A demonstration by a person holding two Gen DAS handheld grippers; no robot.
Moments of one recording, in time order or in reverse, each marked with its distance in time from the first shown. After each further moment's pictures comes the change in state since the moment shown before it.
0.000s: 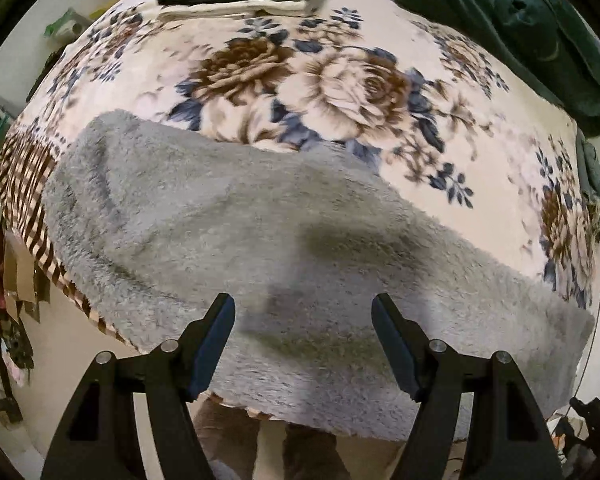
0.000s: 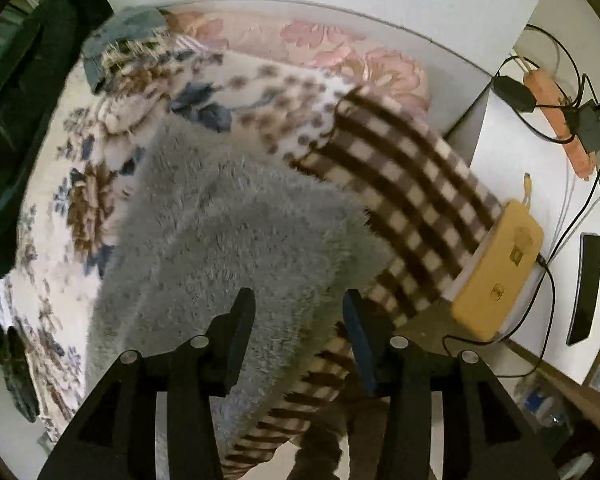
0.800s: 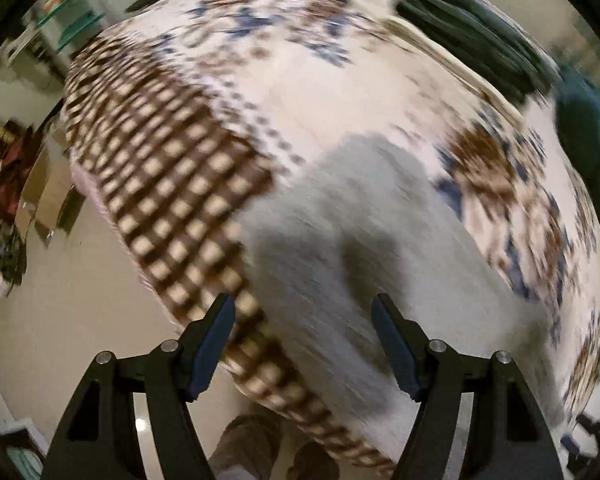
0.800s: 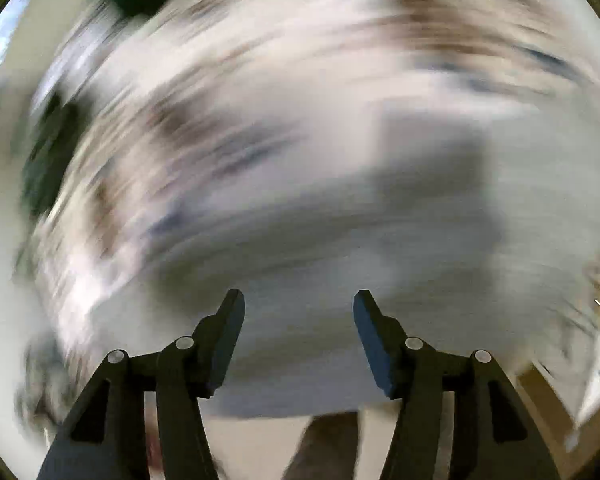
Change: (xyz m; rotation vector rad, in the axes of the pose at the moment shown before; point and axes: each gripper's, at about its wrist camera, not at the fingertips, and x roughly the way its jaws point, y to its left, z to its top) left arm 0.012 0.272 0.034 -0.421 -0.053 0.049; right arm 0.009 0.385 -0.275 -0.746 0.347 0.206
